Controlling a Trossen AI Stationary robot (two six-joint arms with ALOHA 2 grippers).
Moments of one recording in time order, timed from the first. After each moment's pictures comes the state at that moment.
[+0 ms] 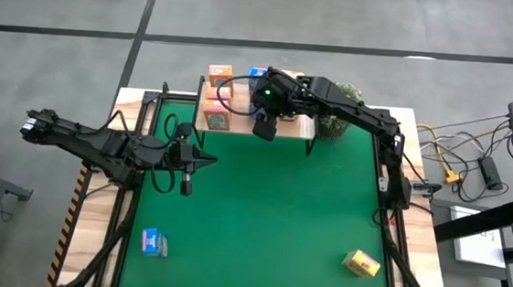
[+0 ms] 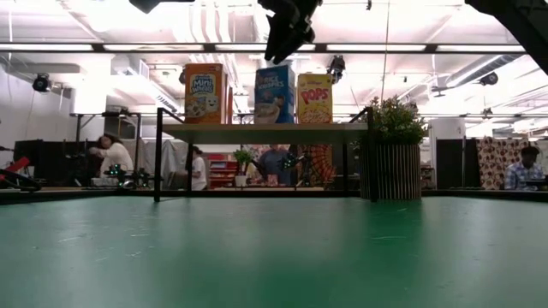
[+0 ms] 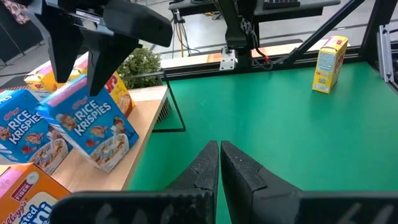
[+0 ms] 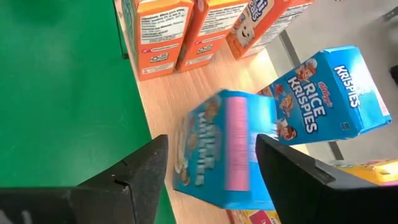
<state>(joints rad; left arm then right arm) -0.23 0.93 0.90 -0.33 -0.44 0.04 -0.26 2.03 2.35 -1.19 0.21 -0.11</state>
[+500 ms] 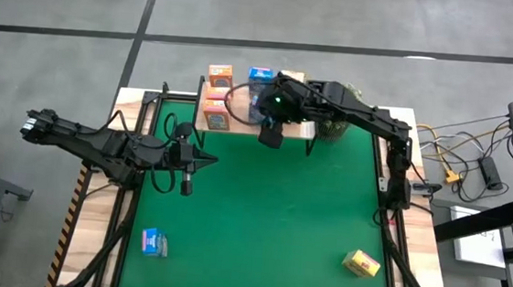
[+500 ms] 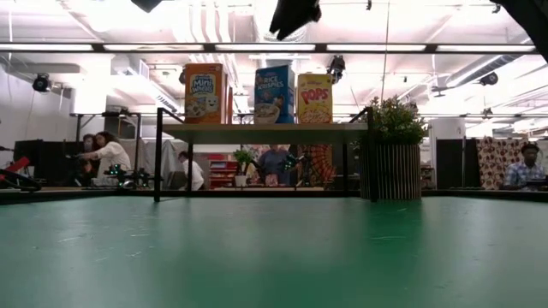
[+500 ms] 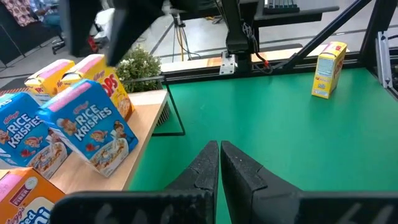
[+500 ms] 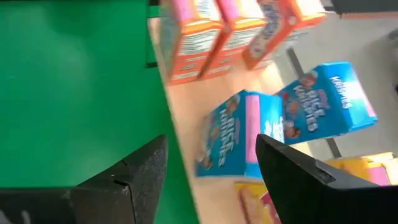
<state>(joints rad) -0.23 0.93 0.90 -0.31 -0.44 0.04 -0.19 1.96 2.36 -1.23 0.21 -0.10</state>
